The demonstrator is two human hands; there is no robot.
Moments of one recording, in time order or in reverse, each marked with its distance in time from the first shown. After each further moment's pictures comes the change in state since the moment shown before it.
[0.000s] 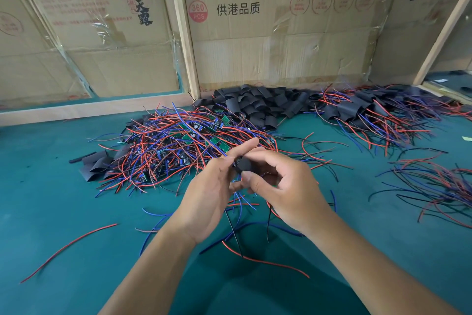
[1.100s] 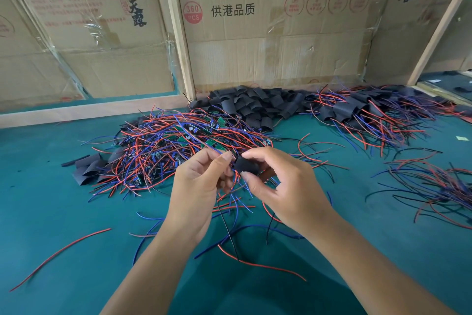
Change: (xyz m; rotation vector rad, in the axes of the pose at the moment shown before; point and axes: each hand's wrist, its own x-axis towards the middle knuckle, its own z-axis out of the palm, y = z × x) left_hand 0.001 0.005 0.005 0.008 0.394 0.161; right_hand 0.002 0.001 -0.007 -0.373 0.123 -0.251
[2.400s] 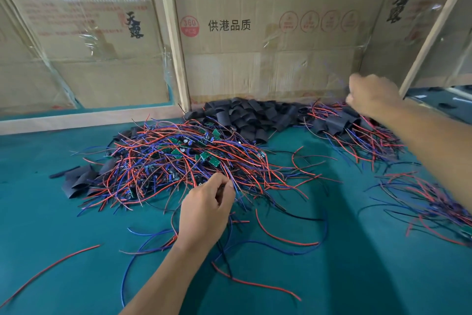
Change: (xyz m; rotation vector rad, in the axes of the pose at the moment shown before) left_hand 0.012 -0.045 -0.009 0.970 0.013 0.208; right_hand 0.148 0.182 -0.180 -1.237 -0.234 0.549
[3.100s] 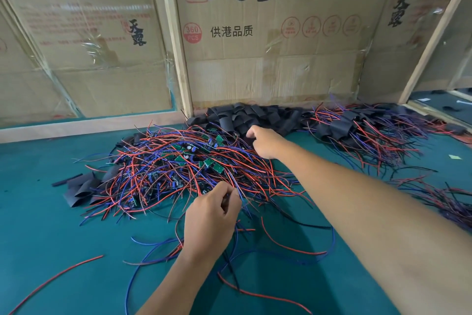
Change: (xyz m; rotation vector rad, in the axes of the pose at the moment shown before) left_hand -0.001 0.001 0.001 0.028 0.032 0.006; right_hand -0.051 -0.207 0.051 0.650 -0.470 -0.244
